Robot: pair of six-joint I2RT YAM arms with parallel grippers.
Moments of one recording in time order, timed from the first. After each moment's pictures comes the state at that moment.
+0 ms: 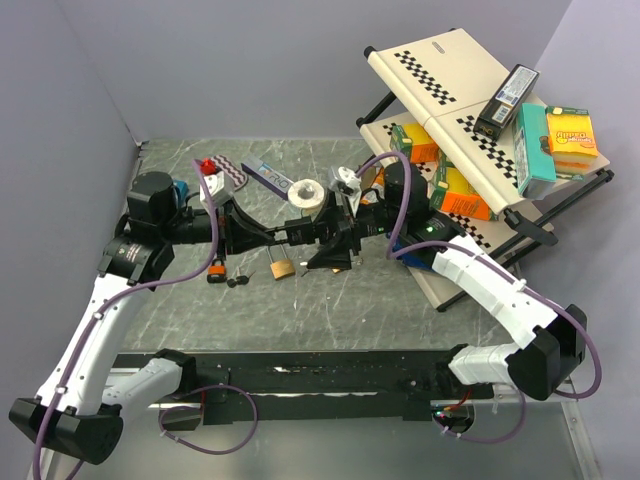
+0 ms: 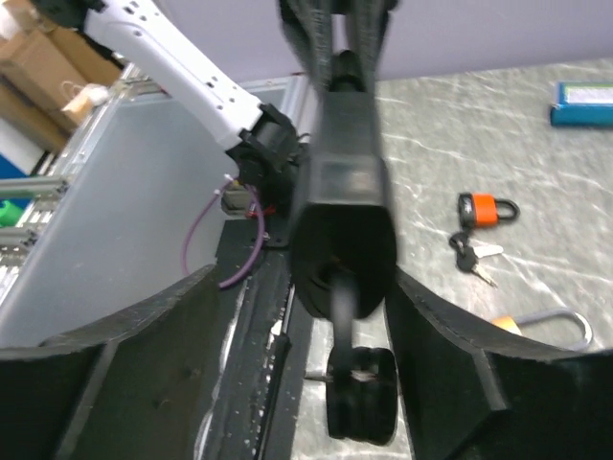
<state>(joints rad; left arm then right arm) -0.29 0.97 1.15 -0.42 1.10 0.06 0.62 1.28 1.19 -0.12 -1.11 0.03</state>
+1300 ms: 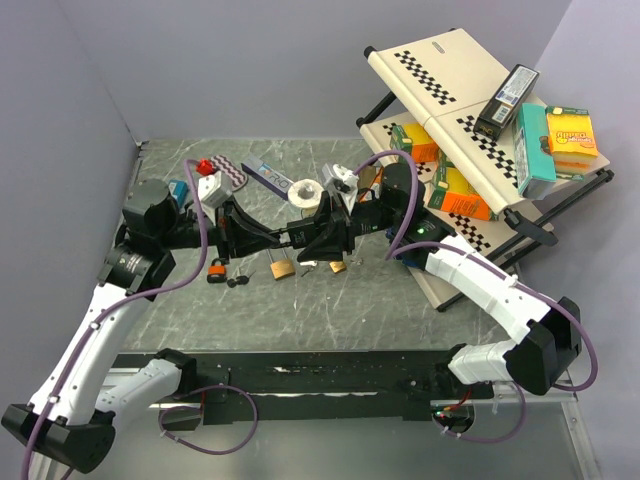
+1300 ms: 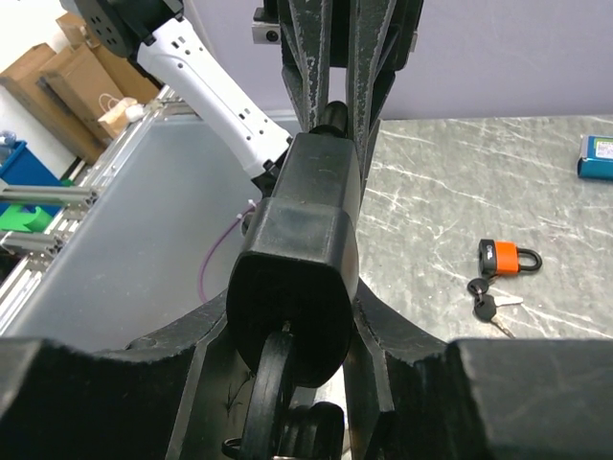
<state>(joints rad) -0.36 0.93 1.10 -0.26 1.06 -0.15 0.67 1.31 1.17 0.12 -1.16 0.18</state>
